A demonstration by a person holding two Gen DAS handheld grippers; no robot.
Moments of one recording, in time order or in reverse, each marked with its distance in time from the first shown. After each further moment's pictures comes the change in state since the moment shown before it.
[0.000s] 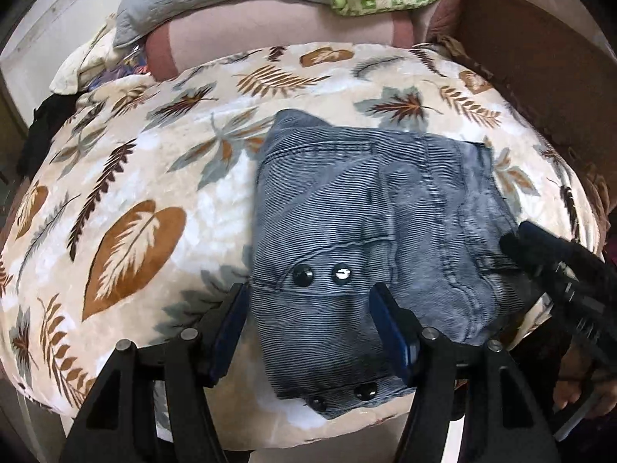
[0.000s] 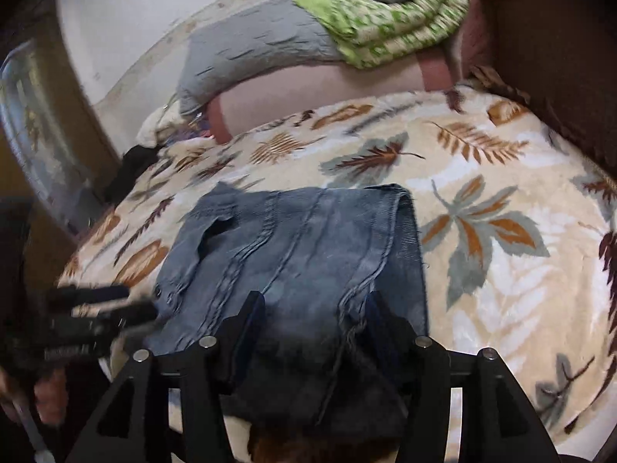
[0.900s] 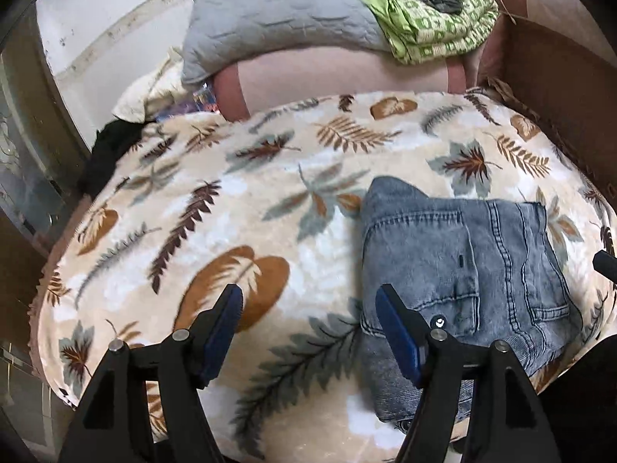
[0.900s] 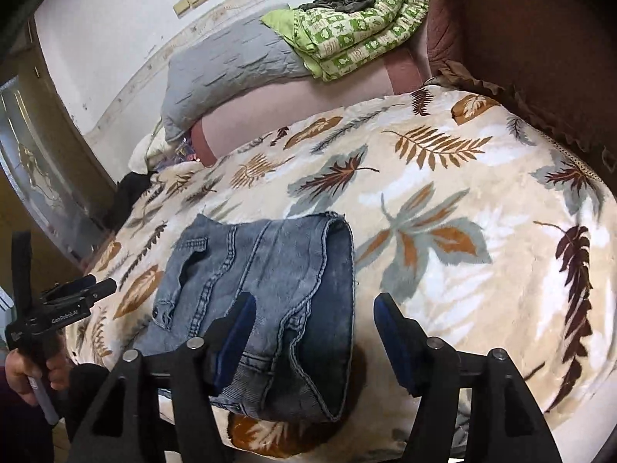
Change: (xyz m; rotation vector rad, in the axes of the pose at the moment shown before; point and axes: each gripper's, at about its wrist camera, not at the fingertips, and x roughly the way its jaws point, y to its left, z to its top) left arm -0.035 0.052 0.004 -0.045 -0.167 0.222; right arm -0.037 -0.068 0.022 0.151 -0.031 0.049
